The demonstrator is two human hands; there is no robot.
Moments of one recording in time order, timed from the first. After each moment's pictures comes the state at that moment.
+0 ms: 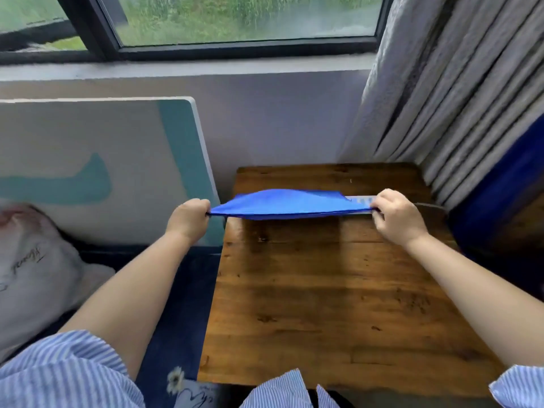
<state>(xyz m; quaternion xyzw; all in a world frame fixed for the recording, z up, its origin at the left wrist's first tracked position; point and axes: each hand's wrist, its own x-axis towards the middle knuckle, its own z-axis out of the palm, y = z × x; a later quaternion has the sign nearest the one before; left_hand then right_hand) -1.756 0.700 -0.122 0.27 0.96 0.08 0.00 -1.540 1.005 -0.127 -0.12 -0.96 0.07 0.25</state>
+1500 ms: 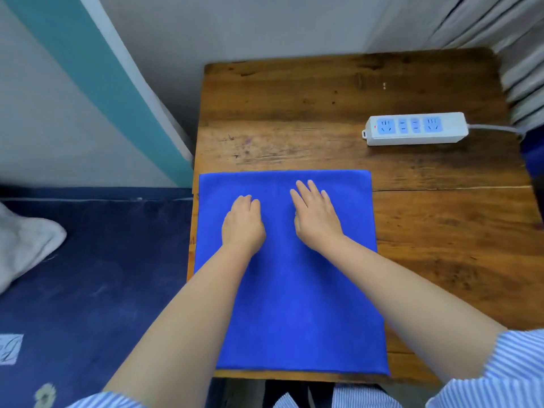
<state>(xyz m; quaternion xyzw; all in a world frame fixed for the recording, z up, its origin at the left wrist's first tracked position) -1.726 0.799 -0.316 0.26 0.94 0.05 0.21 -1.650 0.924 -0.326 -0.18 -0.96 0.16 -0.14</state>
